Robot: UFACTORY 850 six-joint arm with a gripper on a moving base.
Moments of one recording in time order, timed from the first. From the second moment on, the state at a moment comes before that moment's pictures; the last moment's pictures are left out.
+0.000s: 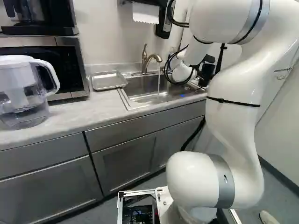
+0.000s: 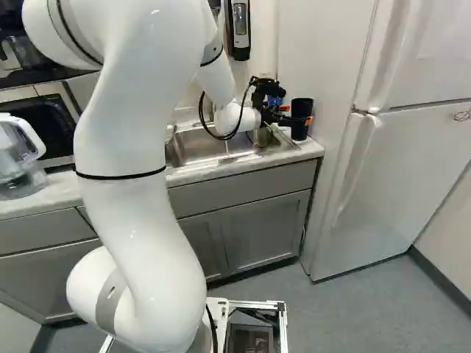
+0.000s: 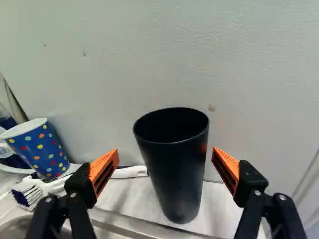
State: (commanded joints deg) arm -12.4 -21.0 -58.6 54.0 59.6 -22.3
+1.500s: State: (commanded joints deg) arm -12.3 -20.9 -58.4 54.0 59.6 -22.3
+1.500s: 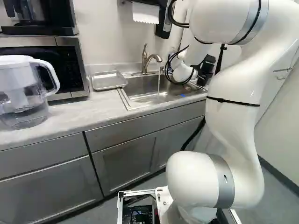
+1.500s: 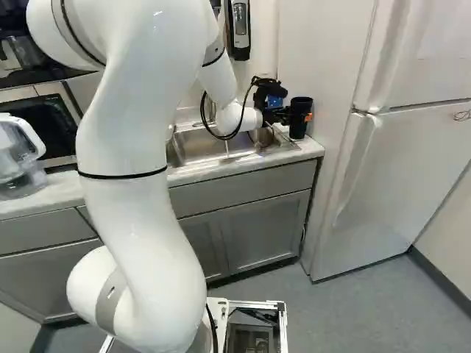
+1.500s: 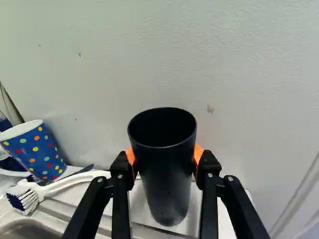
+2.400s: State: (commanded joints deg) arm -9.8 -16.4 -56.5 54.1 58.8 -22.3
